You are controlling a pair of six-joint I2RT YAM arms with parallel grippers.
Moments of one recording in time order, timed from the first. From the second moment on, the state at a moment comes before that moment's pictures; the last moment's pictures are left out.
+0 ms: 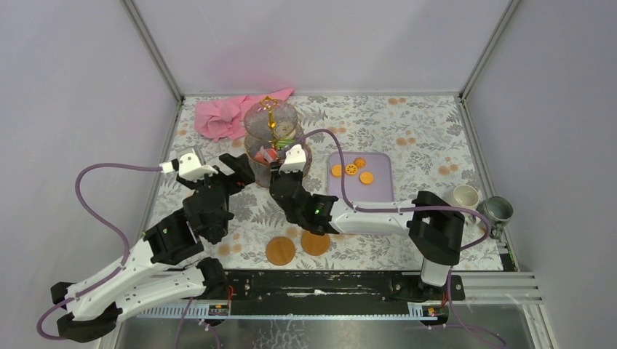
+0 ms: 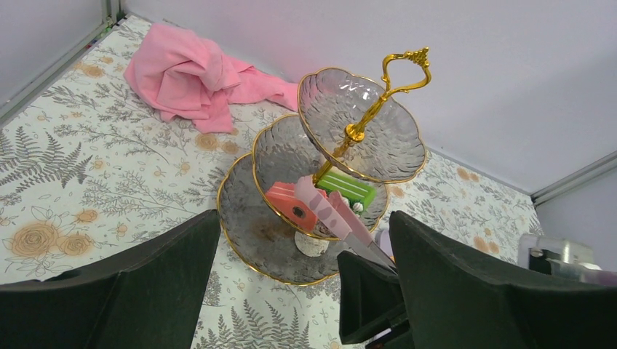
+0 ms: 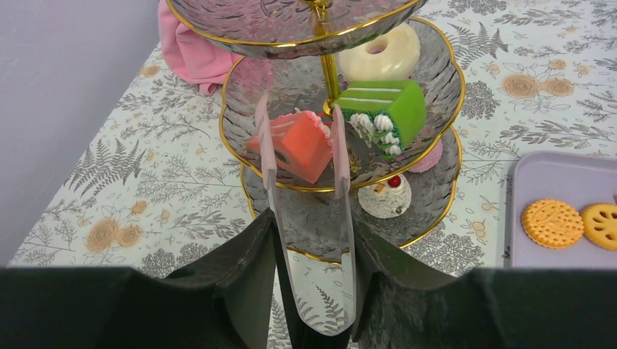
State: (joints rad) left arm -1.01 0.65 0.88 -0.41 -1.13 -0.57; right arm 1.22 1.80 1.24 0.26 0.91 0.43
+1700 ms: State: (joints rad) left arm -1.01 0.75 0.87 -0.47 -1.07 -0.76; right arm 1.41 1.20 0.77 -0.03 1.16 0.55
